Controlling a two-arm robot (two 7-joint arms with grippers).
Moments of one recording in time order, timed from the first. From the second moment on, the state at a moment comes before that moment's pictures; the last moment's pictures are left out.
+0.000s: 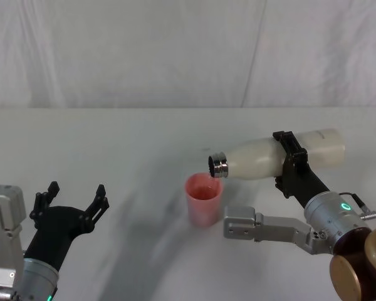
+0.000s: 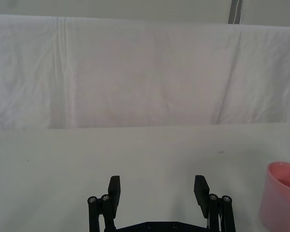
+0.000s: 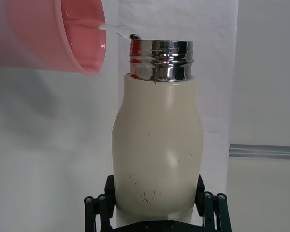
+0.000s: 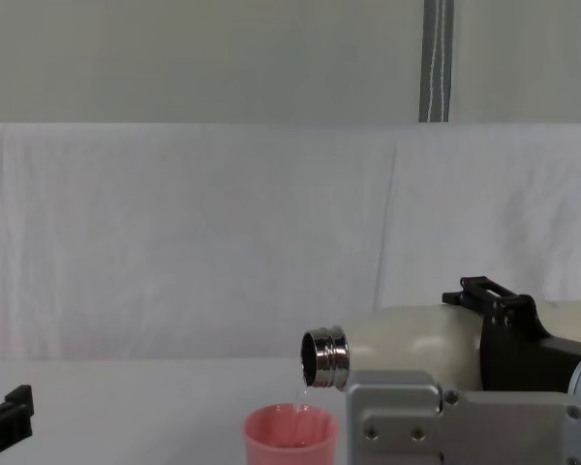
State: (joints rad) left arm 0.27 0.24 0.04 -1.85 -0.25 -0.02 -0.02; right arm 0.25 0.36 -0.59 -1.64 -1.14 0.26 0.19
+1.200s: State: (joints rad) left arm 0.27 0.24 0.04 -1.85 -0.25 -0.02 -0.02; right arm 0.27 0.37 -0.60 -1.64 -1.15 0.26 0.19
